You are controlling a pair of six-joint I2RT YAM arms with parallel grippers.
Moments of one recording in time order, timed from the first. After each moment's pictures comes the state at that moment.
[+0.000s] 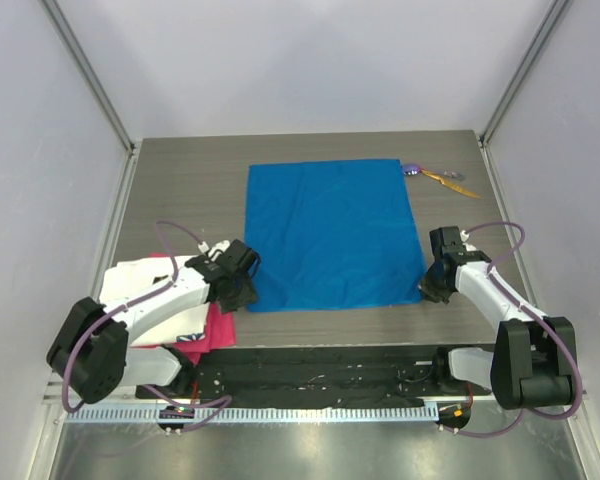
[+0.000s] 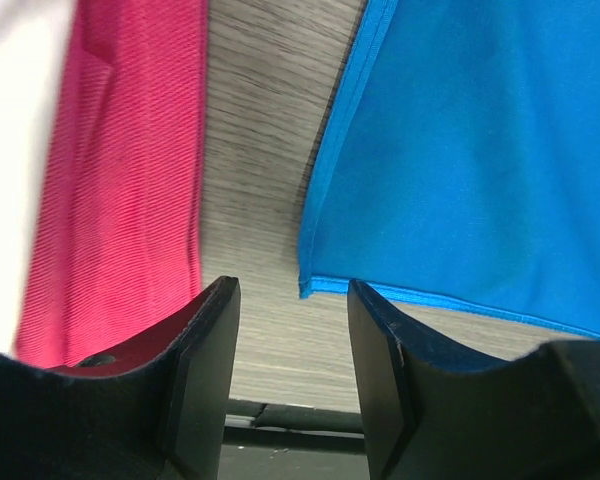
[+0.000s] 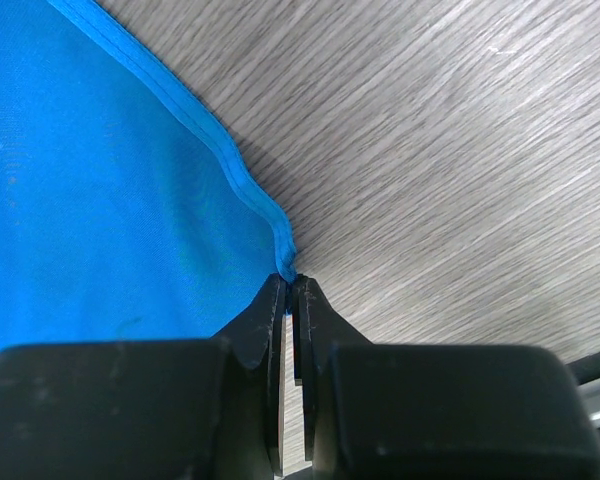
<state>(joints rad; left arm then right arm) -0.65 1.27 0.70 -0.68 -0.21 -1.02 0.06 1.20 0.60 -0.66 0.18 0.76</state>
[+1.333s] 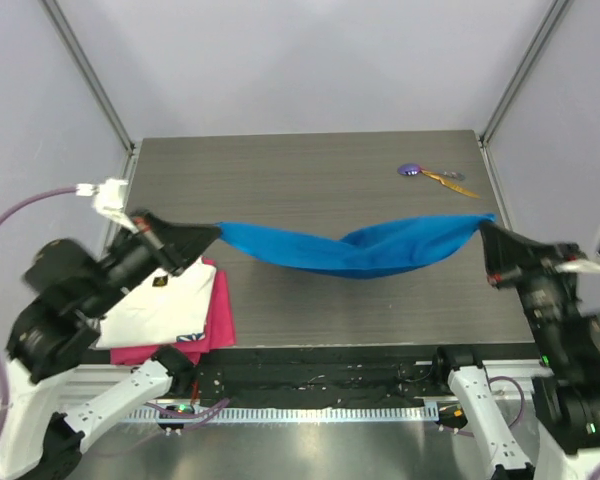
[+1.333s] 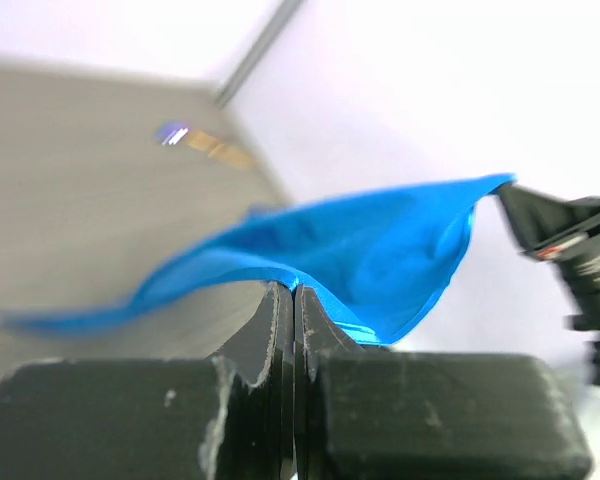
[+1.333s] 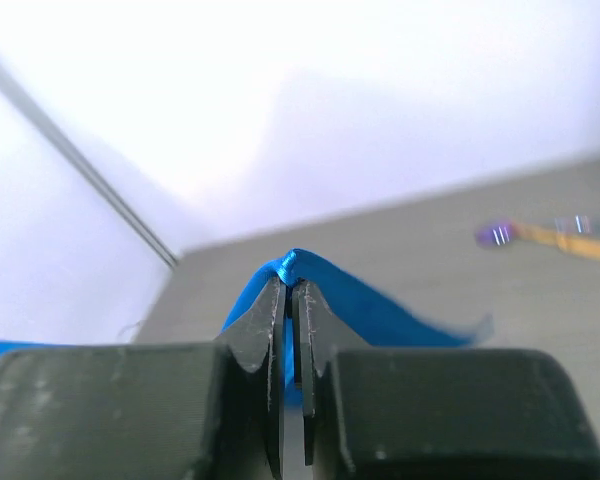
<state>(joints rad) -0.65 0.70 1.34 -0.68 0.07 -0.68 0.06 0.47 1.29 -0.69 -0.08 0.48</state>
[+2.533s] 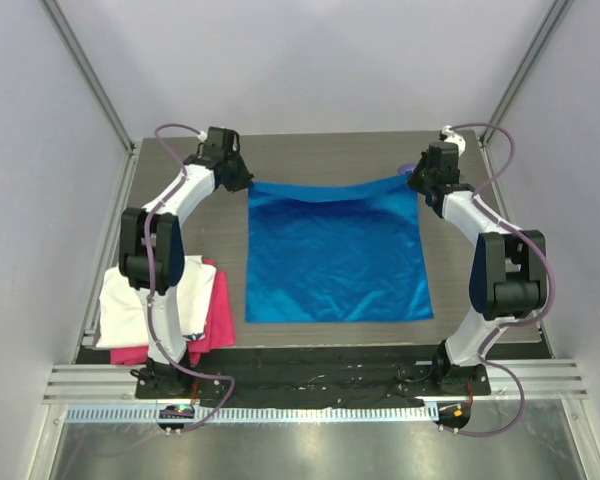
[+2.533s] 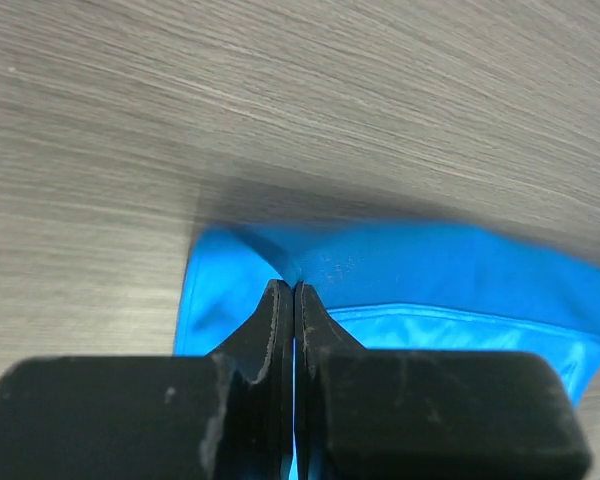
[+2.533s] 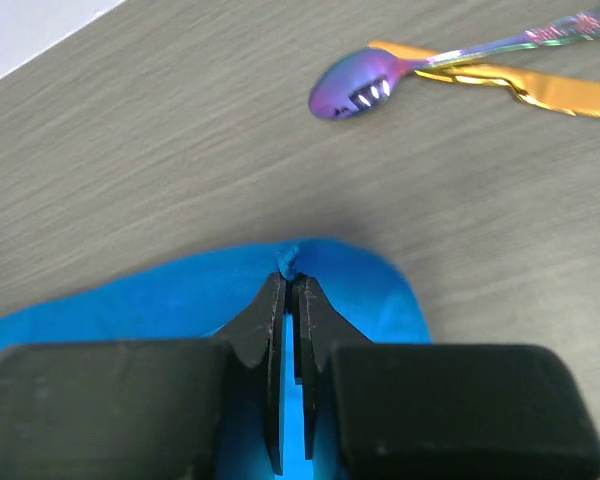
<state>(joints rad) -0.23 2.00 1.65 -0.46 0.03 -0.64 0.05 1.68 1.16 -0.02 0.11 0.44</state>
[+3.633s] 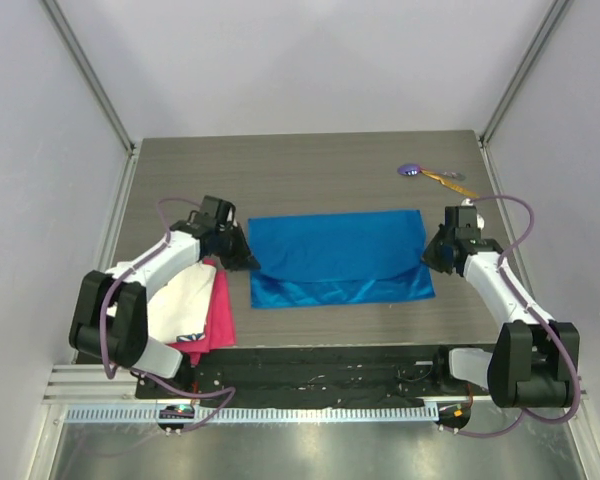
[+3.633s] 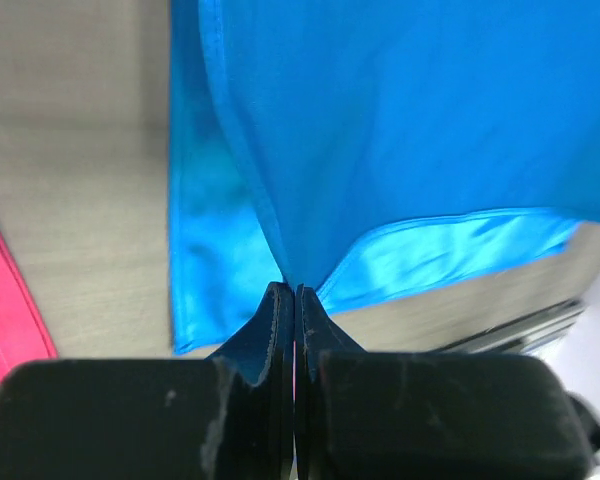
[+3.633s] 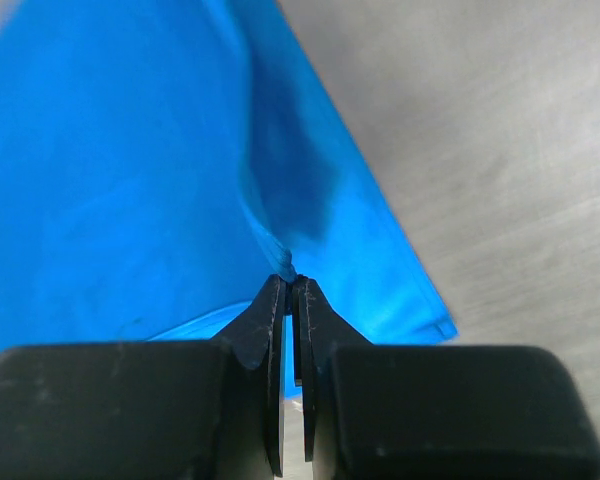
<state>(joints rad) -0.31 1.47 0.94 -0.51 0.29 -0.73 -0.02 1.20 0.76 -0.51 0.03 0.59</state>
